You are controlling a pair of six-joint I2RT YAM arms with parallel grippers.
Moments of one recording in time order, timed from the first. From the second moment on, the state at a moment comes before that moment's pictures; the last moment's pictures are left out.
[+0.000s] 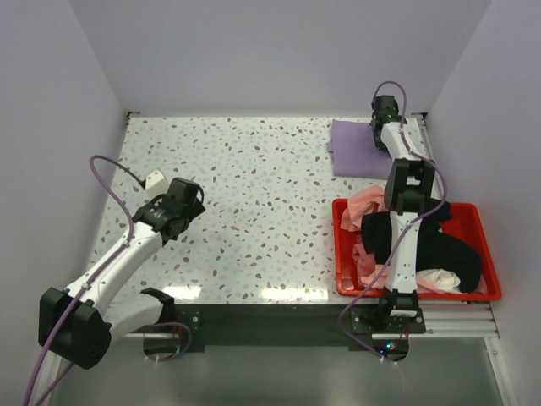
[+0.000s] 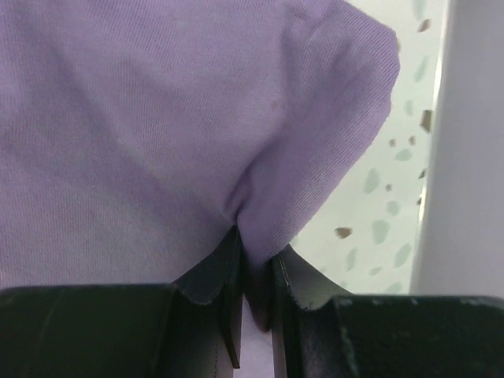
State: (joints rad) left arm -0.39 1.07 0.79 -0.72 -0.61 -0.94; right arm -0.03 2.55 2.27 -0.66 0.43 -0.22
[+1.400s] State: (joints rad) left arm -0.39 1.18 0.91 -0.67 -0.57 -0.93; right arm -0.18 2.50 2.15 -0.36 0.41 -0.27
